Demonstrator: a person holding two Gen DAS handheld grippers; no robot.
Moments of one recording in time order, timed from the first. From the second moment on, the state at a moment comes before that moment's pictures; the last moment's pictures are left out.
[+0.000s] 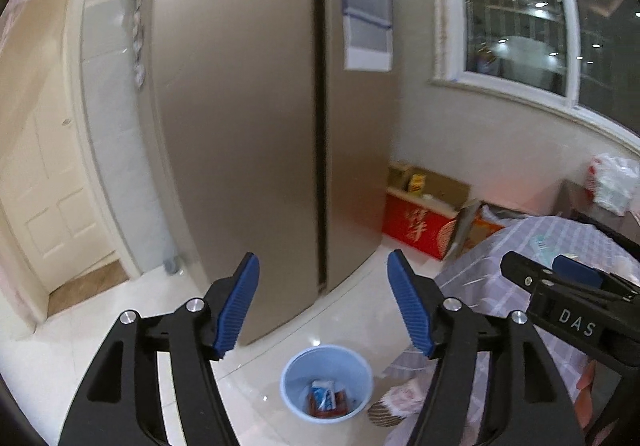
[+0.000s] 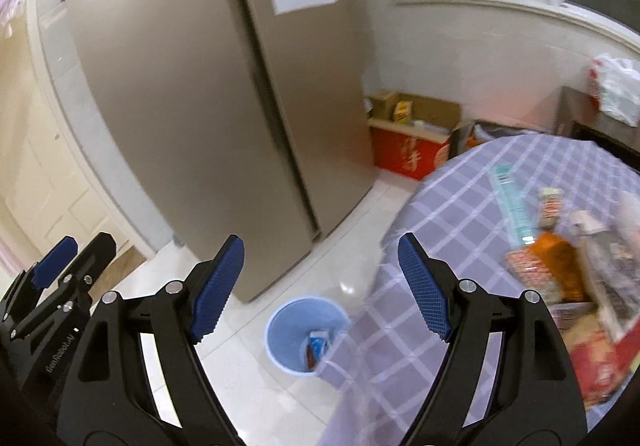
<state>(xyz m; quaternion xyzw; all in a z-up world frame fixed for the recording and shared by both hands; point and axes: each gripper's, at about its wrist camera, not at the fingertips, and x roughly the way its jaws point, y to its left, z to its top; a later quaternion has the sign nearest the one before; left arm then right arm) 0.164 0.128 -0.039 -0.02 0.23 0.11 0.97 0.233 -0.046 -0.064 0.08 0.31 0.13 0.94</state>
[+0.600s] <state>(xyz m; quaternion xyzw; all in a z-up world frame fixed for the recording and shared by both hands) 0.163 -0.026 -0.039 0.01 0.23 -0.04 0.97 0.189 -0.214 -0.062 0.08 0.30 -0.02 0.95</state>
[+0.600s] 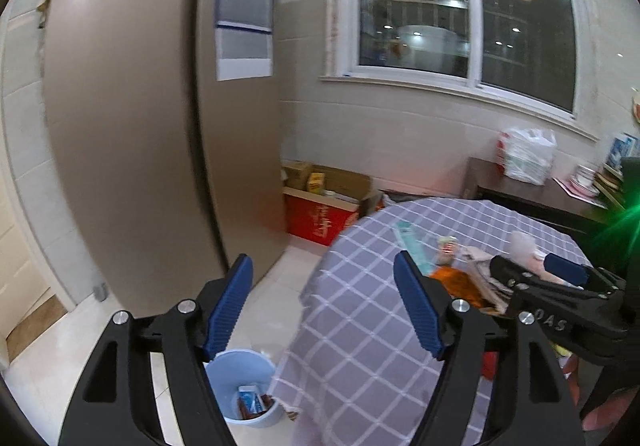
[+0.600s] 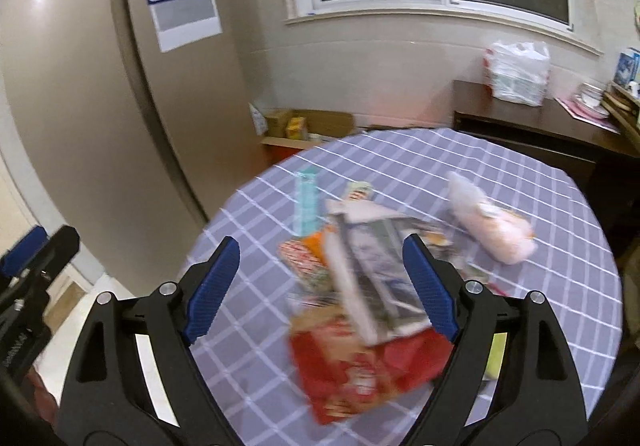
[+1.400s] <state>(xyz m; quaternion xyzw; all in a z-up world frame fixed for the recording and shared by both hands) 0.200 -0.070 -0.110 0.01 0.34 -0.10 0.94 0.215 -0.225 -0.108 -0.03 0.39 -0.04 0.92</state>
